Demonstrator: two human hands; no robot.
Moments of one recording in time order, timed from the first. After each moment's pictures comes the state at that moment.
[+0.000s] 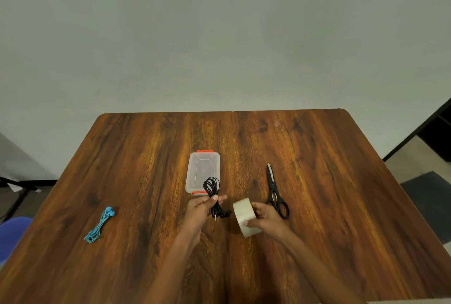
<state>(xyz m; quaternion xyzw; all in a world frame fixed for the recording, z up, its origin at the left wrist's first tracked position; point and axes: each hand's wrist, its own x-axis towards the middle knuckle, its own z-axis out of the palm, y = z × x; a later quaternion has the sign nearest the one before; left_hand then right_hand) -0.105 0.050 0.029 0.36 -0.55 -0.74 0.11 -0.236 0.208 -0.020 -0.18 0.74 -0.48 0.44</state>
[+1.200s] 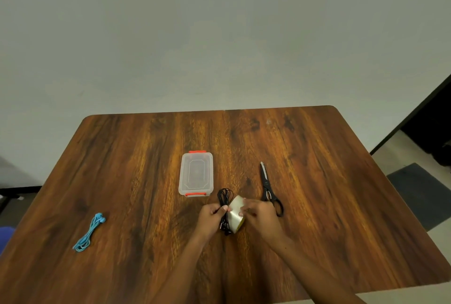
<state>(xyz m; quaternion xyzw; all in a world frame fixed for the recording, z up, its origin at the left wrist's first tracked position) -0.130 0.067 -0.012 0.35 -0.69 -0.63 0.05 -0.230 0.203 -0.017 -0.33 0.86 -0.35 0.16</state>
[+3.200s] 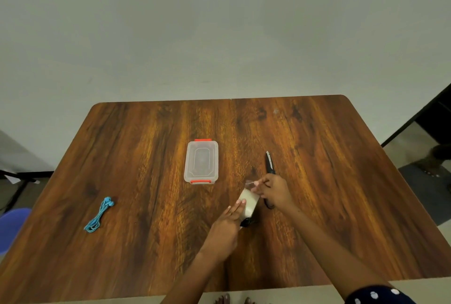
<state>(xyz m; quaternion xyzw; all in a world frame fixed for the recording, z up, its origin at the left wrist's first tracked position) -0.094 0.110 -0.034 0.12 -0.96 -0.24 0.02 -0.273 0.197 -0.011 -0.17 0.82 -0.48 0.27</state>
